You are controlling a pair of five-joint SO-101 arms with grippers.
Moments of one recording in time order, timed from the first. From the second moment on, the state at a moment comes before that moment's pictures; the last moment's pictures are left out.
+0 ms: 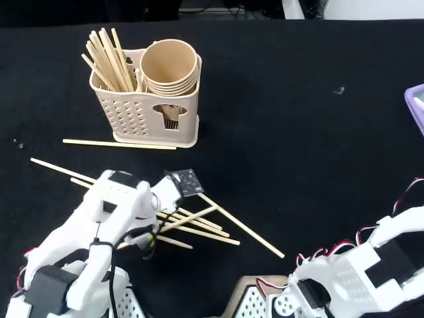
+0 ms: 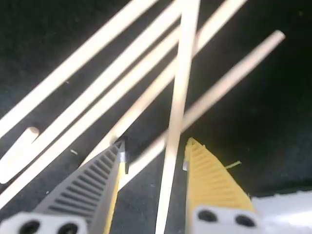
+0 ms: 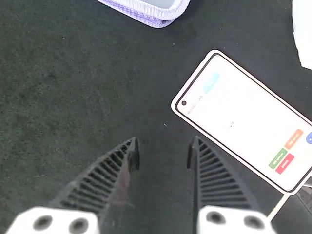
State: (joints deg) left arm 12.2 -22.7 60.6 59.7 -48.7; right arm 62.5 4.4 -10.4 81.2 7.7
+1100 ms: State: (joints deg) left arm 15.5 -22.6 50.2 80.1 -49.3; right arm 60.8 1.5 -6.7 85.0 7.8
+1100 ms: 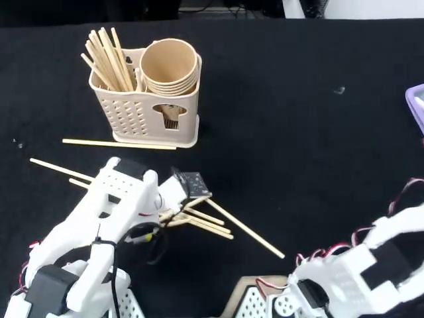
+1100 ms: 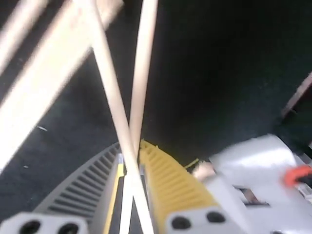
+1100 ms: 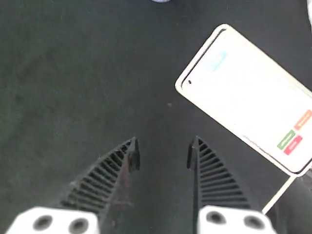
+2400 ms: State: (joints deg) left arm 1.1 -22.6 59.5 64.1 -57.0; right arm 48.4 -19.1 17.0 80.5 7.8
